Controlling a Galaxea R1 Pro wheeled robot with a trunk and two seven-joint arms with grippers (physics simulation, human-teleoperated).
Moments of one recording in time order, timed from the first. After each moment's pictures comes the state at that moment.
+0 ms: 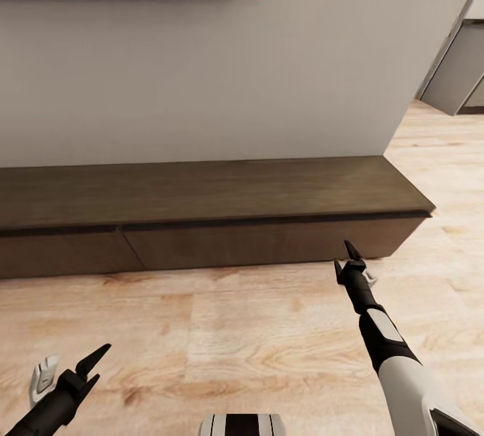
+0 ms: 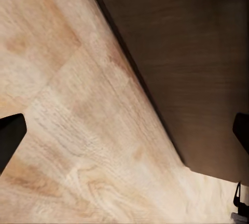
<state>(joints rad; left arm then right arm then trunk) 0.15 0.08 0.47 -1.58 1.14 0.69 -0.21 -0.73 -0.03 -0.50 -0.53 -1.20 0.30 0.65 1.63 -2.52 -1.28</state>
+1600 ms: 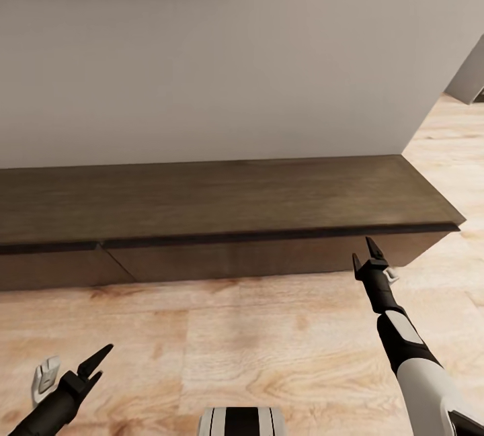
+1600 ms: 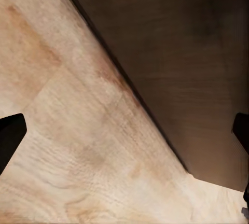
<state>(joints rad) 0.15 0.08 0.47 -1.56 1.05 0.68 -0.34 -0.72 -0.11 -0.50 -0.53 -1.23 0.31 0.78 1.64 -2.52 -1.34</state>
